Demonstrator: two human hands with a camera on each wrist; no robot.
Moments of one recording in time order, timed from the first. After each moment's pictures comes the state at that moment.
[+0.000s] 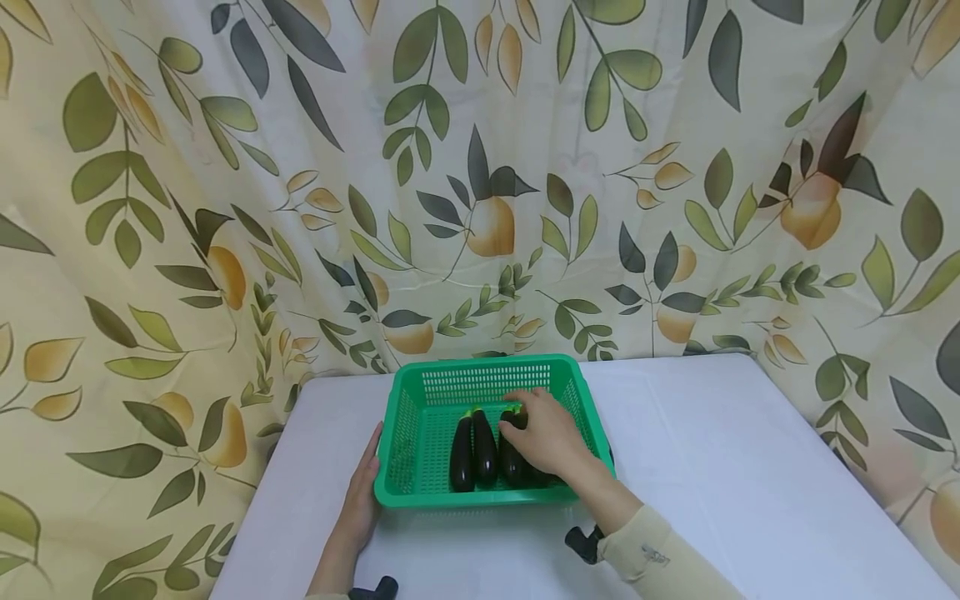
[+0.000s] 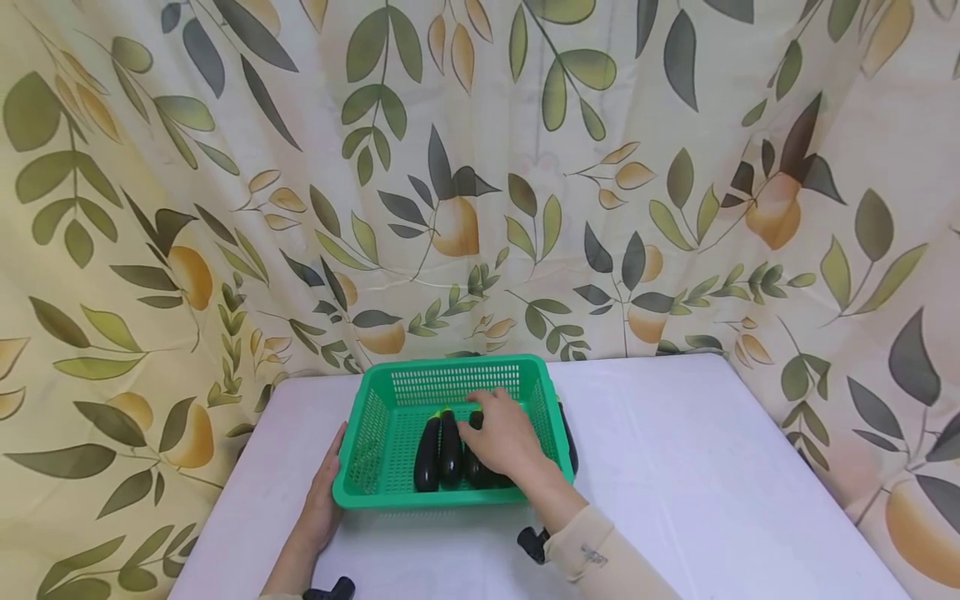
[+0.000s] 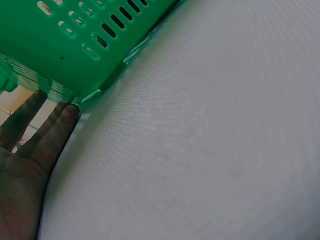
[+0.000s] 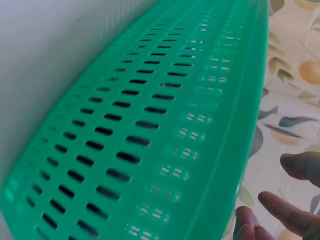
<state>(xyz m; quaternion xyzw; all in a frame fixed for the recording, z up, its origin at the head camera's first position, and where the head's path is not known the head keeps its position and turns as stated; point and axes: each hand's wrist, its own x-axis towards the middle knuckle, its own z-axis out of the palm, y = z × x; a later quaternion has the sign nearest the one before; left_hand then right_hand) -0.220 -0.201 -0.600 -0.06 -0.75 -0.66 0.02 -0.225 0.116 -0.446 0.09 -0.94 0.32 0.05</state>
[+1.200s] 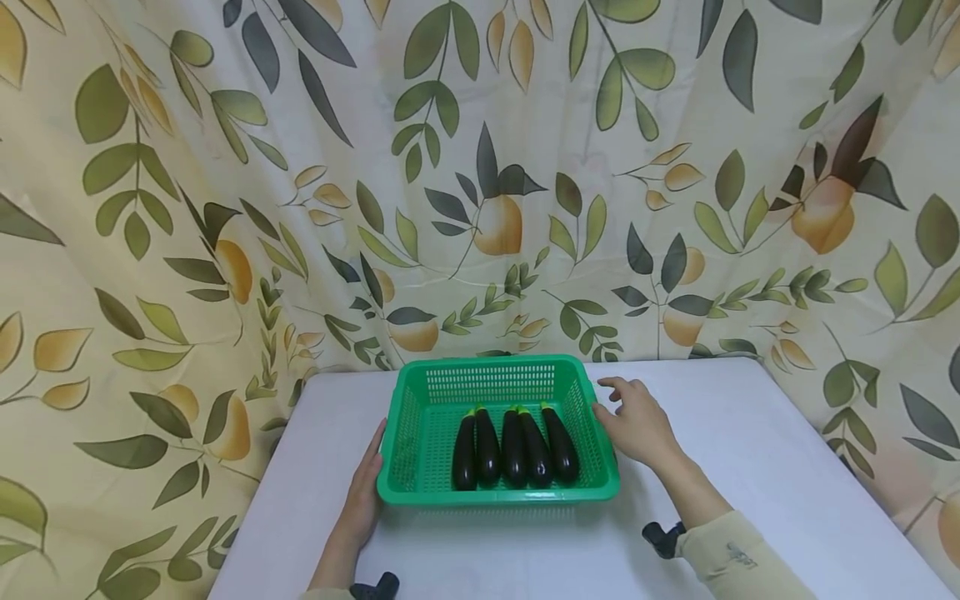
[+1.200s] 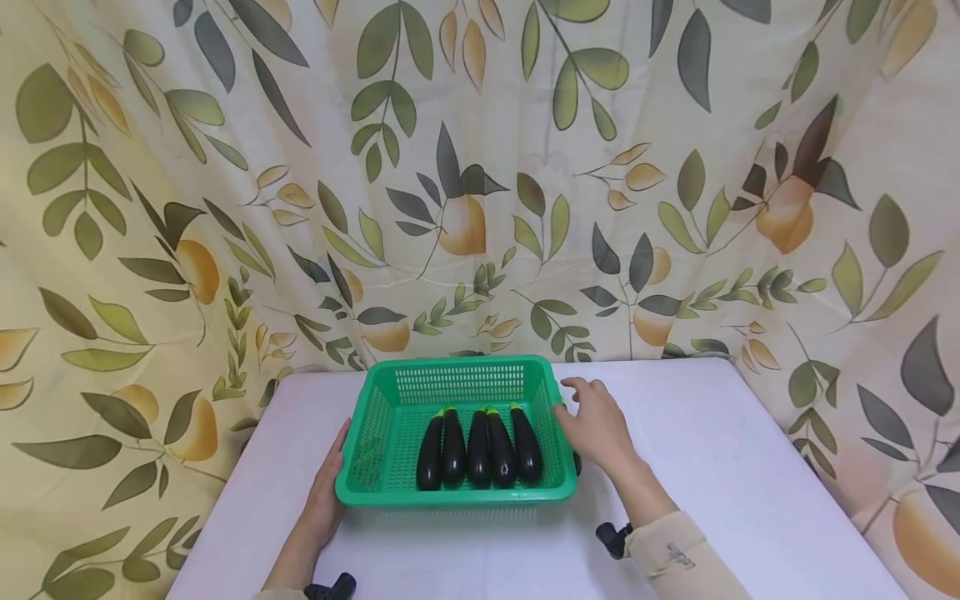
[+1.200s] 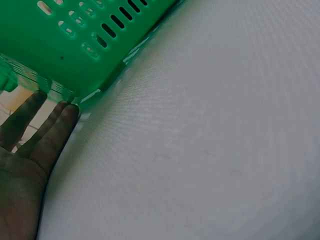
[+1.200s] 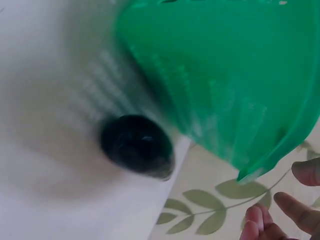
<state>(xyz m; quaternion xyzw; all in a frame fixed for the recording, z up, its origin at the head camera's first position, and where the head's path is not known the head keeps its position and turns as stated) -0.221 -0.202 -0.600 -0.07 -0.74 -0.67 0.02 -0.237 0.231 -0.460 0.02 -0.95 0.29 0.07</state>
